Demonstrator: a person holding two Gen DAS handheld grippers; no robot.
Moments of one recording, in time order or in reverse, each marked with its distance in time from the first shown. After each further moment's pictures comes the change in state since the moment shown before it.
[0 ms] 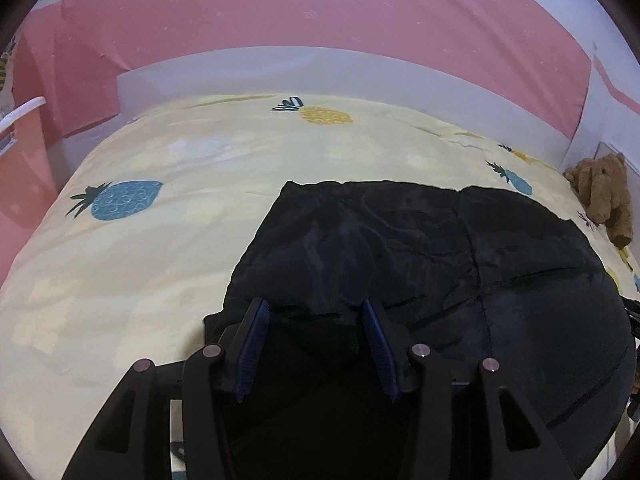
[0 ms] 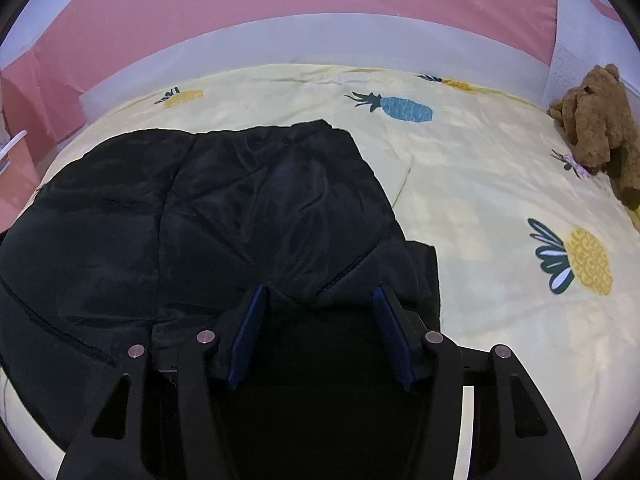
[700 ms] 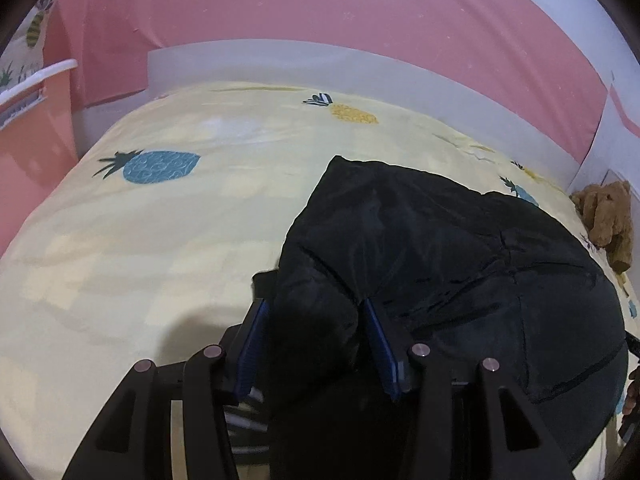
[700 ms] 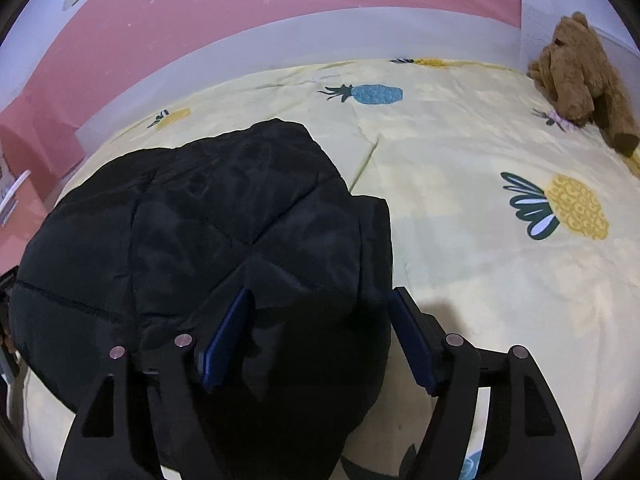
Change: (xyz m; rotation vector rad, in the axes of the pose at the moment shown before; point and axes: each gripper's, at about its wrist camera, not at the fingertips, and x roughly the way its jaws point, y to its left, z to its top) left arm -0.017 0.035 -0.016 -0.096 0.010 0.008; right arm -0.017 -0.042 -0.016 0.148 0.003 0.067
